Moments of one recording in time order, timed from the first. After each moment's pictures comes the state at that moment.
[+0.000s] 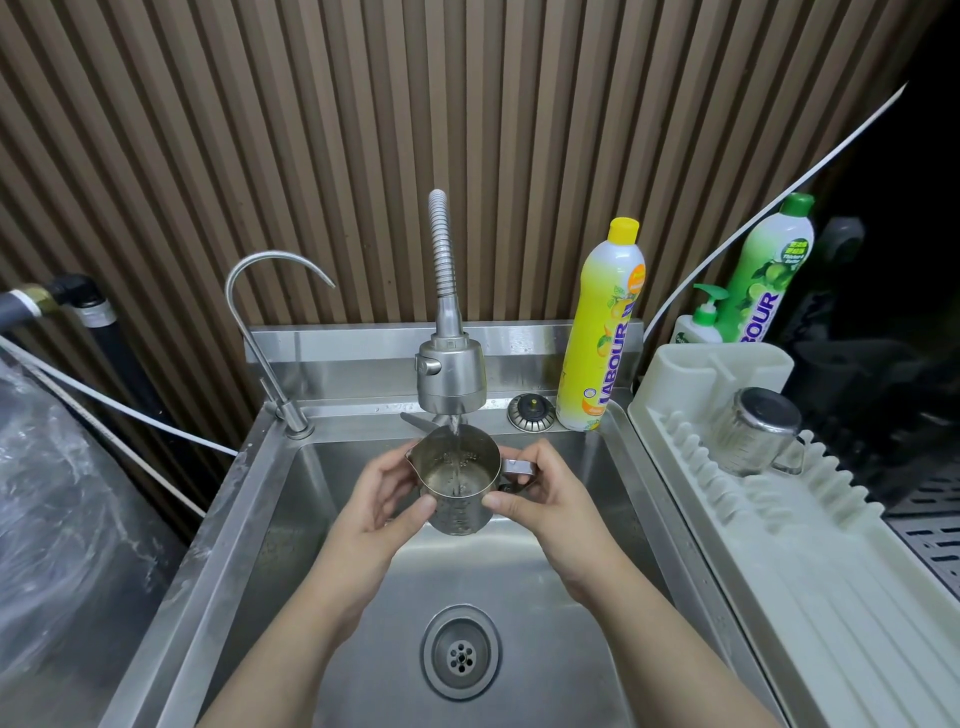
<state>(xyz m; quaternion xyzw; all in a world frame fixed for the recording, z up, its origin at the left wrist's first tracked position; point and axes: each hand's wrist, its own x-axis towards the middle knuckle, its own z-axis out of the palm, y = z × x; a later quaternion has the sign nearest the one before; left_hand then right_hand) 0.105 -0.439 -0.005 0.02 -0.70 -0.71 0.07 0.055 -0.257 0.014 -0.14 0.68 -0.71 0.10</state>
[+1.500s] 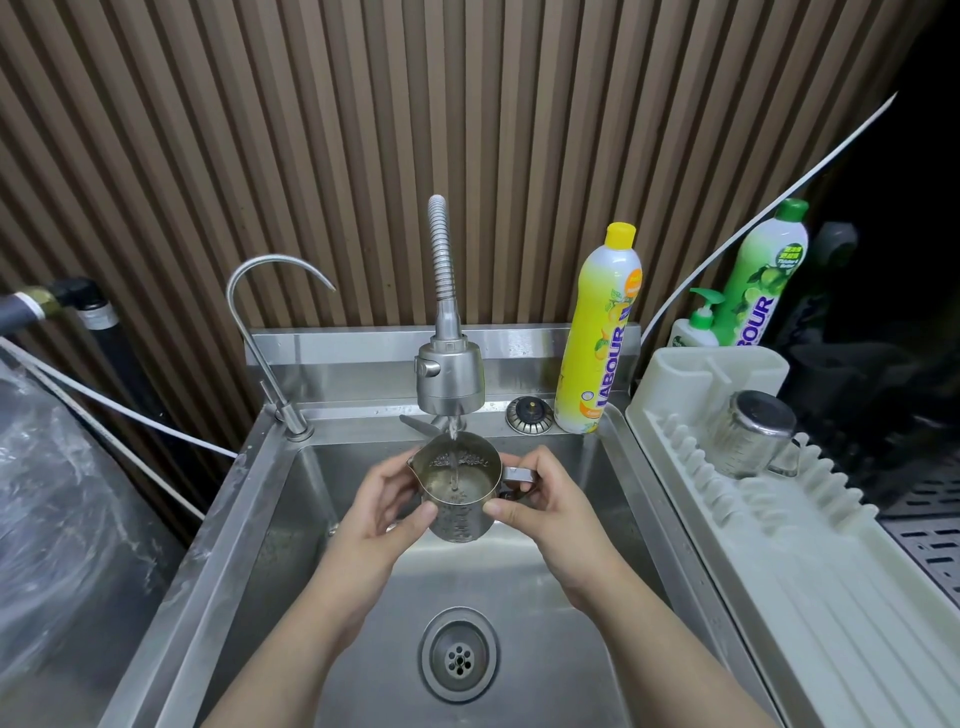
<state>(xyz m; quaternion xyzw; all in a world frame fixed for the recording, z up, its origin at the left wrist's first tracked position) 0.109 -0.436 -0.005 0.02 -0.70 -0.71 0.06 0.056 -0.254 0.007 -0.14 0.68 -0.71 0.11</state>
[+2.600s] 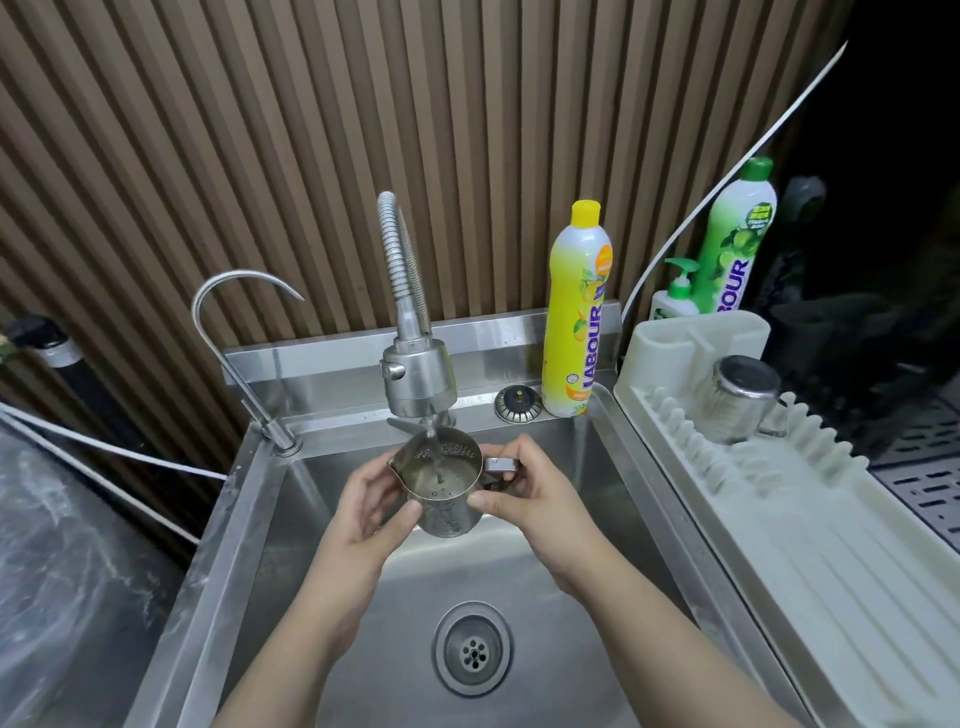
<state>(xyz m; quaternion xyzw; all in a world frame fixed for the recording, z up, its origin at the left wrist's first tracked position) 0.104 -0.438 -0.006 0.04 -0.69 -0.72 0.06 0.057 -0.257 0.011 -0.13 0.65 -0.74 0.11</state>
